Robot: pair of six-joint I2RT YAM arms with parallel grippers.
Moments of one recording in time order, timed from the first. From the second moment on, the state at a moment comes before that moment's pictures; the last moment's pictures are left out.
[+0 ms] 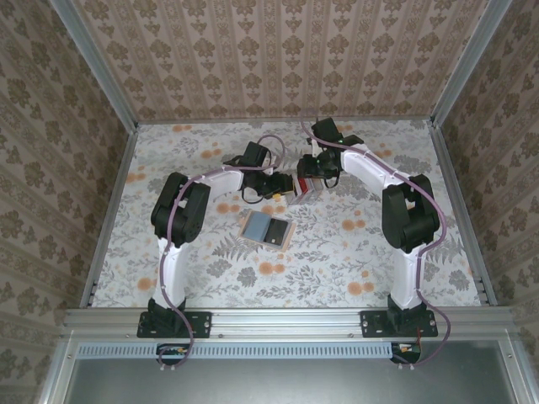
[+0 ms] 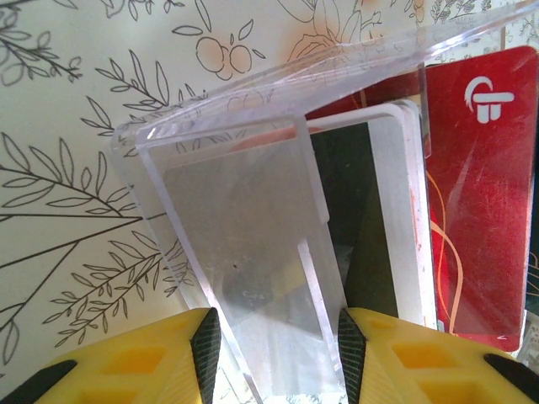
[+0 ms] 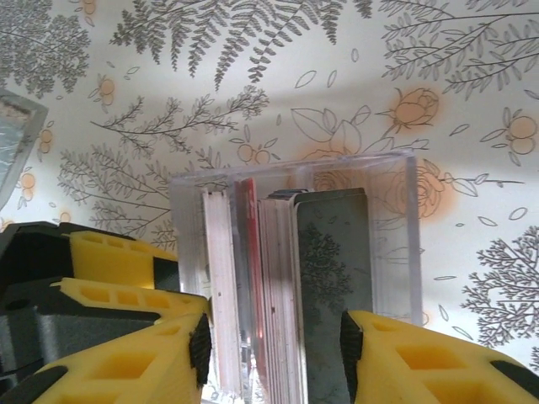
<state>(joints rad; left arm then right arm) -0.55 2.16 1.47 -0.27 0.58 -0.62 0.34 2.01 1.63 -0.70 -0.16 0.33</state>
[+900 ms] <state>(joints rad) -0.56 2.16 1.47 -0.27 0.58 -0.63 0.34 2.05 1.64 -0.72 -0.19 0.32</state>
